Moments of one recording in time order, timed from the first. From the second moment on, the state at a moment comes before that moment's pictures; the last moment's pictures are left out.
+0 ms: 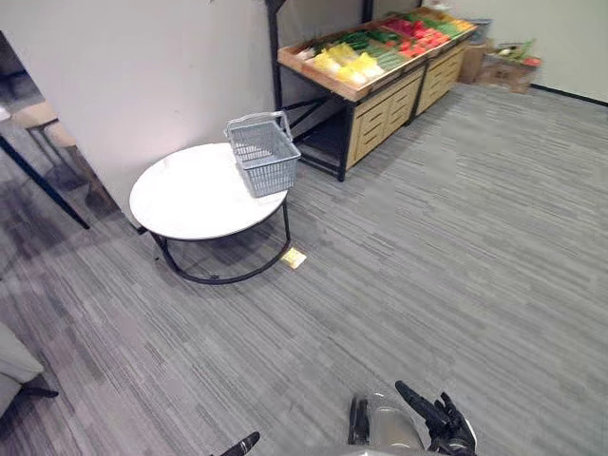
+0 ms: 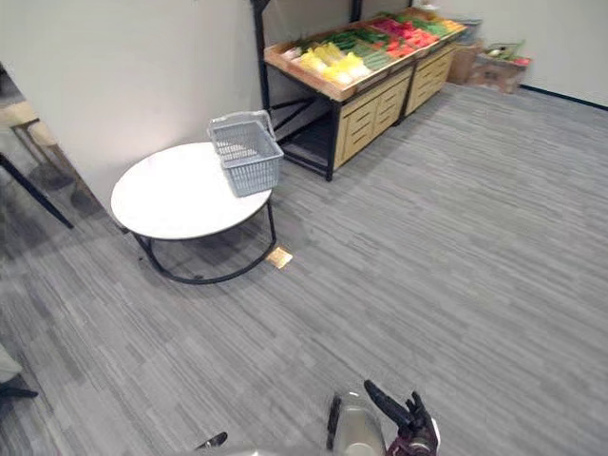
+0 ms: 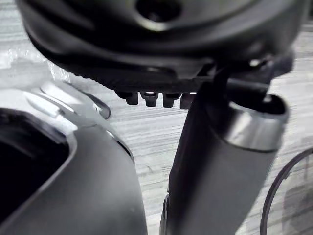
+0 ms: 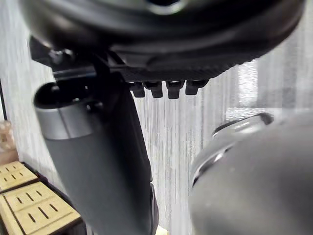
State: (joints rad) left arm 0.15 0.08 0.27 1.17 -0.51 0.01 -0.06; right arm 0.13 -0.05 -0.28 1.08 0.40 -0.26 0.06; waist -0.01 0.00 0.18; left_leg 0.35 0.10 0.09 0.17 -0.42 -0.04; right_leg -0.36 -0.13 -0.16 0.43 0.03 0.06
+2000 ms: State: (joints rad) left arm 0.12 0.00 0.37 1.08 -0.54 -0.04 0.08; right arm 0.07 -0.08 -0.07 1.10 0.32 -0.19 0.03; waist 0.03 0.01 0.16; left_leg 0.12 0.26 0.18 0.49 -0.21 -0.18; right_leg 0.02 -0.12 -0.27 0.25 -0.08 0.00
